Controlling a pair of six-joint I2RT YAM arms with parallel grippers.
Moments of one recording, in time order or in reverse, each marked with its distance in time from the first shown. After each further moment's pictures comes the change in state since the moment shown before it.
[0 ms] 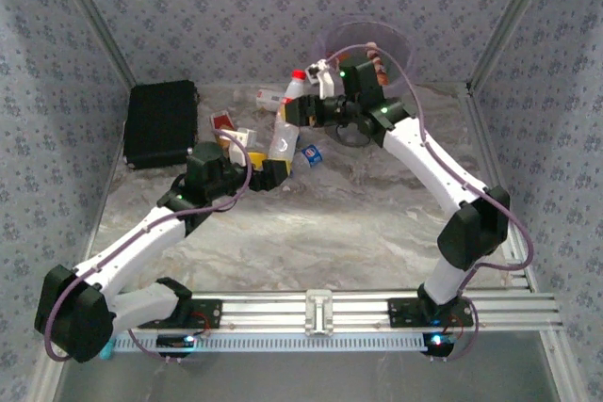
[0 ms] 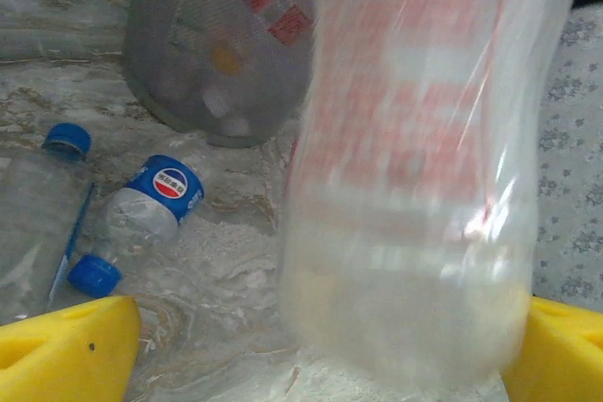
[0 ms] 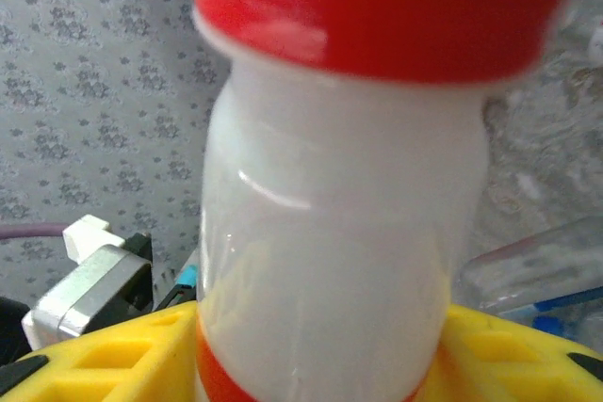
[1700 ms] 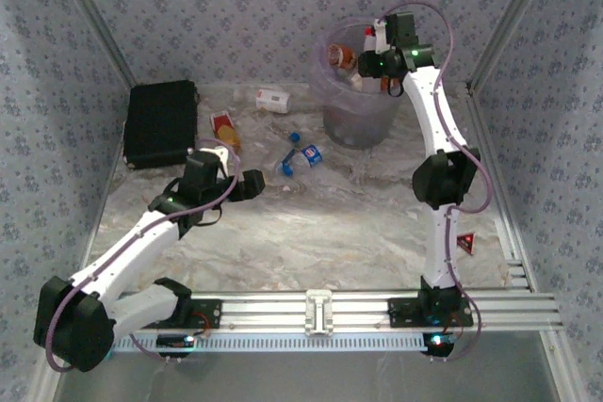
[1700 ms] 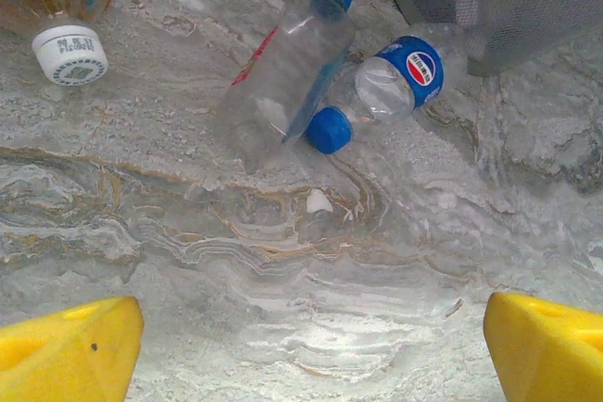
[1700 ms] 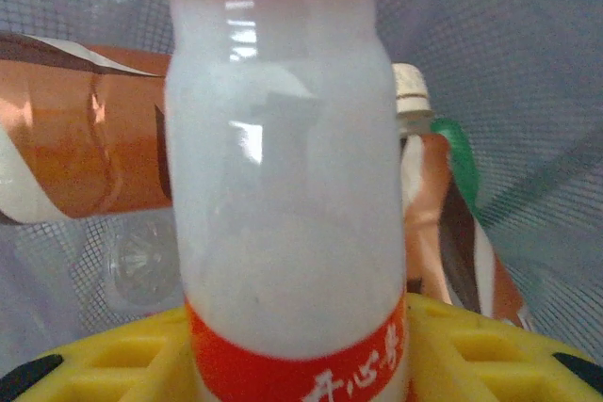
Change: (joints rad) left arm 0.079 -0.035 -0.031 -0.371 -0.228 -0.071; right arm -0.329 0.573 0.790 -0.471 0.552 -0.369
